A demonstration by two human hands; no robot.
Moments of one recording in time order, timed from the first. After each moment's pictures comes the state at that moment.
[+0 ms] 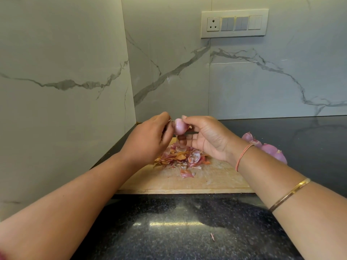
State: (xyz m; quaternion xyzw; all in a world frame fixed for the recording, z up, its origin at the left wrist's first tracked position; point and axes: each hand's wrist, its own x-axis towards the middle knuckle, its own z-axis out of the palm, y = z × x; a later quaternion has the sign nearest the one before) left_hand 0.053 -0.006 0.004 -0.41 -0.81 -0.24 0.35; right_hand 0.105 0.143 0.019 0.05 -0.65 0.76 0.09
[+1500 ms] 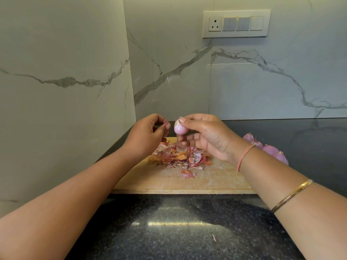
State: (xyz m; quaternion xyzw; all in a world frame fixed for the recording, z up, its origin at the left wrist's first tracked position) left_hand 0.045 -0.003 0.006 -0.30 -0.80 -0.50 0.16; right_hand 0.107 0.146 0.019 0.07 -0.68 0.72 0.10
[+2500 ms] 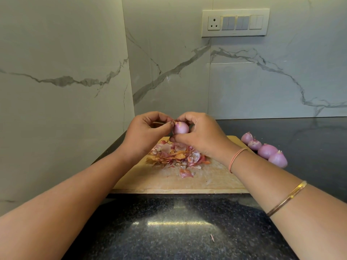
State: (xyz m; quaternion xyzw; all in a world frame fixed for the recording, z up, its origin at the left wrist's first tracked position) left_hand 0.054 -0.003 0.008 -0.35 -0.70 -0.60 0.14; right_hand 0.100 0.140 0.012 0.10 -0.87 0.38 0.29
